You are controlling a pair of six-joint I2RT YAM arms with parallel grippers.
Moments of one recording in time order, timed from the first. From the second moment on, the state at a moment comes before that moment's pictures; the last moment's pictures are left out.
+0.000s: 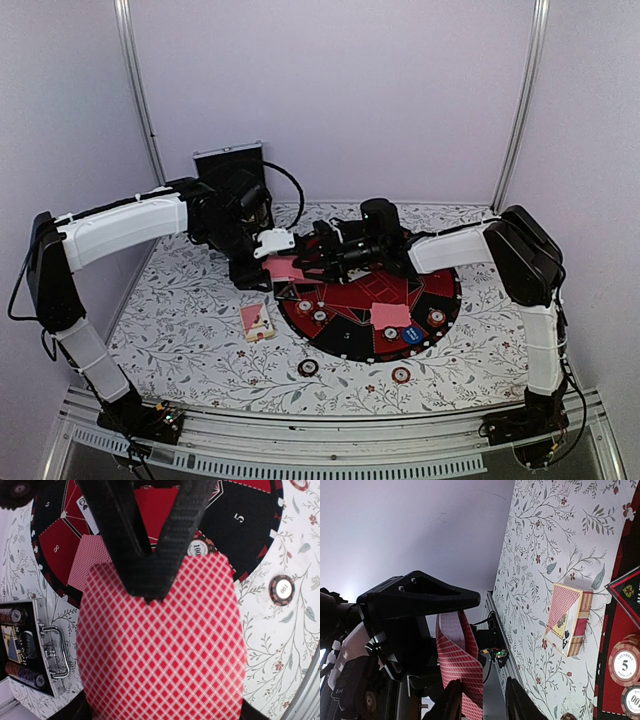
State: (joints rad) left arm -0.70 1.68 1.44 -0.92 0.07 0.67; right arm 0.73 2.16 1.41 0.47 -0.98 1.19
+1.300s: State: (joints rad) left arm -0.70 1.68 1.44 -0.92 0.07 0.67; right arm 0.70 2.08 1.31 0.63 -1.01 1.33
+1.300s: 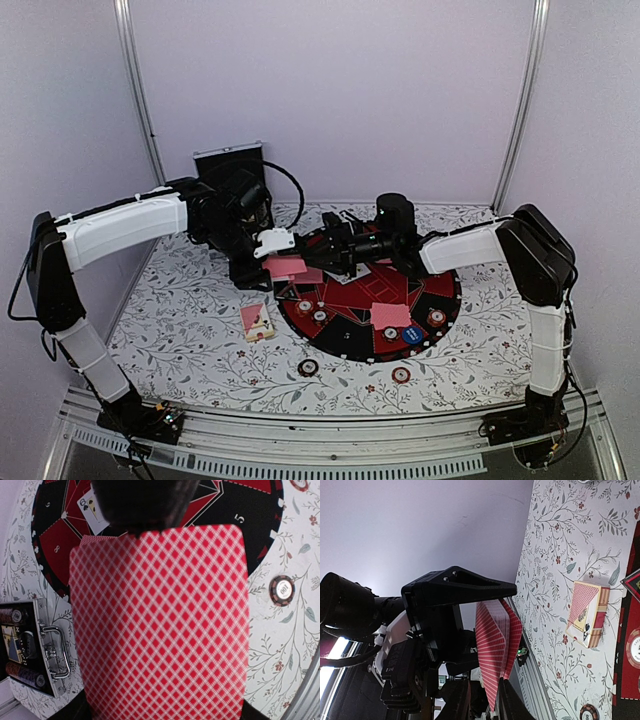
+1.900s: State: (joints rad) left arm -0.70 1.68 1.44 -0.92 0.07 0.67; right arm 0.73 2.09 1.32 0.63 -1.01 1.35
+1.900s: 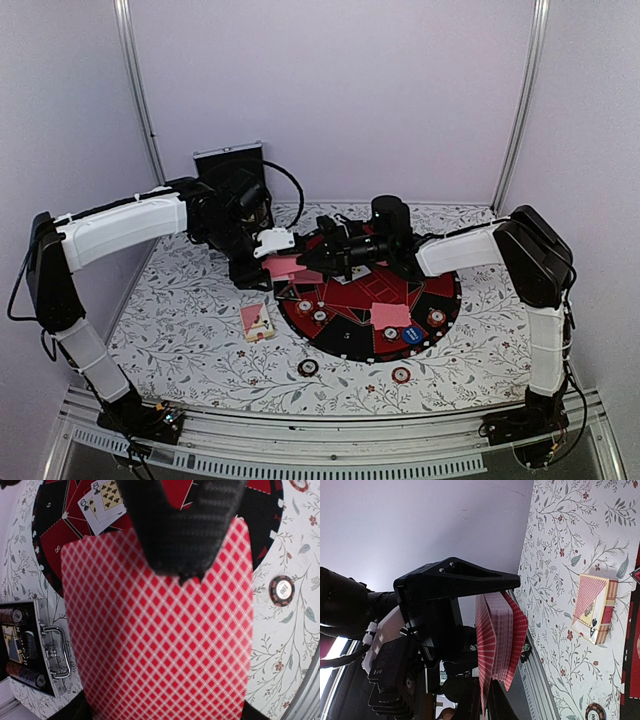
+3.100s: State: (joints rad) left arm -0.69 1.65 1.44 -0.92 0.04 0.67; right arm 0.55 1.92 1.75 -0.68 -0.19 0.40
